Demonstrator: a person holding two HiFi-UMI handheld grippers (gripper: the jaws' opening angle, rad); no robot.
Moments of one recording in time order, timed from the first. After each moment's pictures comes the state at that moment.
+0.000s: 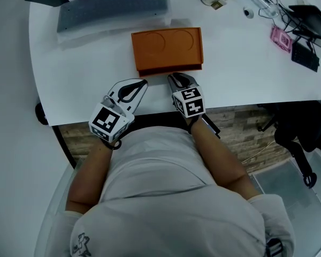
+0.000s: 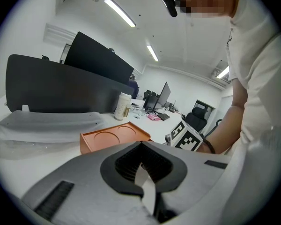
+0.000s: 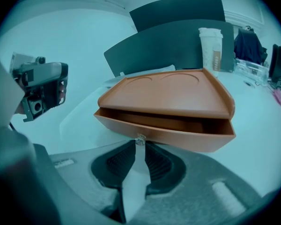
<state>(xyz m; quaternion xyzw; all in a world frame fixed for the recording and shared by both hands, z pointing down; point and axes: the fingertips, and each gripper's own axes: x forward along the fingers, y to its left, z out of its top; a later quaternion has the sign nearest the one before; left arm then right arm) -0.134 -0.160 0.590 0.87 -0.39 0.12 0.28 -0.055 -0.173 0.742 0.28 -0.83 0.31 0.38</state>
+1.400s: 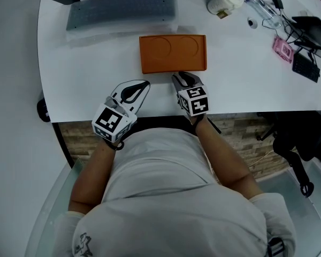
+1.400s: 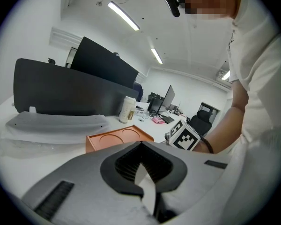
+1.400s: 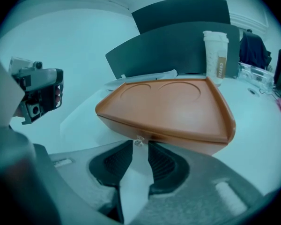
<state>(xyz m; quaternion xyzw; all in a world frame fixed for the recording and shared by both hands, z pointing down) -0.146 -0.164 0.580 0.86 -0.42 0.11 0.28 -0.061 -0.197 0.732 0.27 -0.84 0.29 0.38</state>
